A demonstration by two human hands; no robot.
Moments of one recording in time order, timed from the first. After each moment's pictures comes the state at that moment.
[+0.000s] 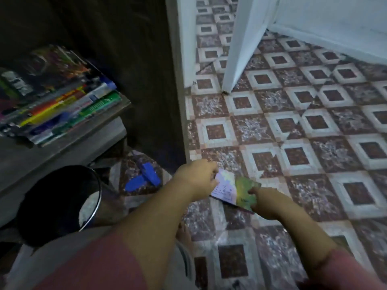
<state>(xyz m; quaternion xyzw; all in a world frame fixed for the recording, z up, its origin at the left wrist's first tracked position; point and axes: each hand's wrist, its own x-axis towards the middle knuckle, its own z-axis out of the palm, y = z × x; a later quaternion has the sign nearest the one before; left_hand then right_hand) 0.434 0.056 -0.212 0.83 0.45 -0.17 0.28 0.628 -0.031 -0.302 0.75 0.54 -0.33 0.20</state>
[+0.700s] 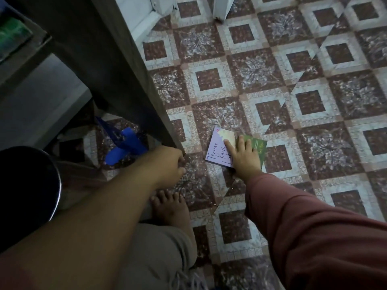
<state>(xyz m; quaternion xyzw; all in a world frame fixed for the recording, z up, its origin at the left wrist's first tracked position) 0.406 0.086 -0.307 0.77 0.48 -0.28 0.31 0.631 0.010 -0.528 0.74 0.60 -0.14 0.26</state>
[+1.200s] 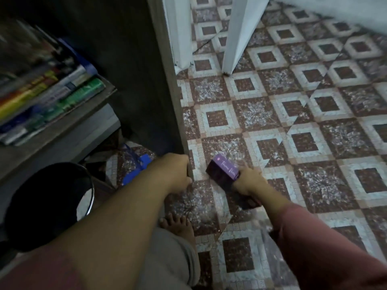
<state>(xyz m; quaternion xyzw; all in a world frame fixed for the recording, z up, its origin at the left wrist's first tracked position) 0.399 0.085 -0.231 0.77 0.53 -0.22 0.28 0.606 0.023 -0.376 0.80 0.46 -0.39 0.02</state>
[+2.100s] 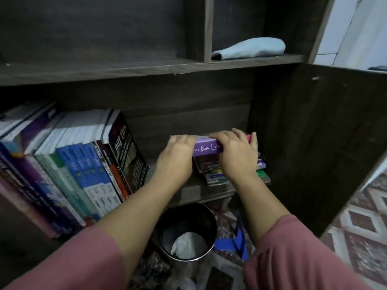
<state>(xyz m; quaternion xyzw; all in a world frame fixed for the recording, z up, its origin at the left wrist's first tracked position) 0.098 0.070 -0.046 0.68 0.68 0.25 -0.09 0.248 0.113 -0.039 0.53 0.80 0.03 -0.28</state>
